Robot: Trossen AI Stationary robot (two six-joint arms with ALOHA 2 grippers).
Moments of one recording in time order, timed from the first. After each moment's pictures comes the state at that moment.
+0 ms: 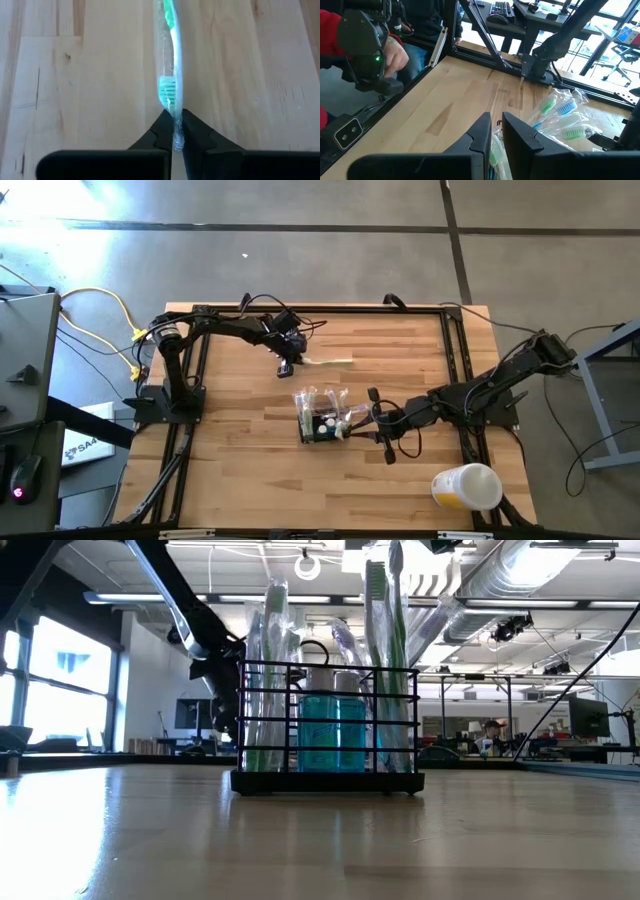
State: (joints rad) left arm 0.55 1.88 0.97 -0.20 0.35 0.51; right arm 0.40 1.28 0.78 0.24 0.20 -0.12
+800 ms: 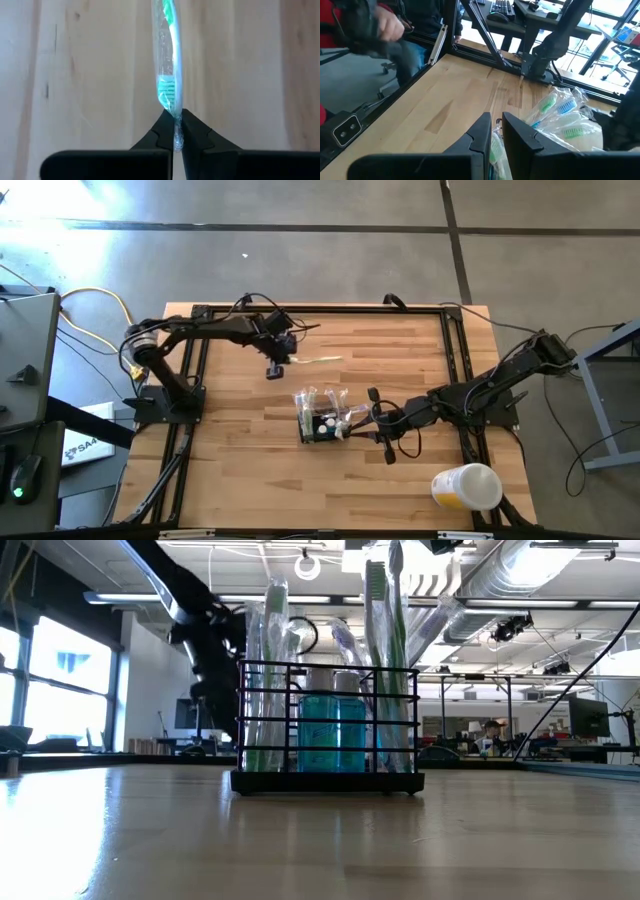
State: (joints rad) left arm 0.52 1.64 0.96 -0.42 0.23 0.46; right arm 0.40 1.28 0.78 0.23 0.20 -0.13
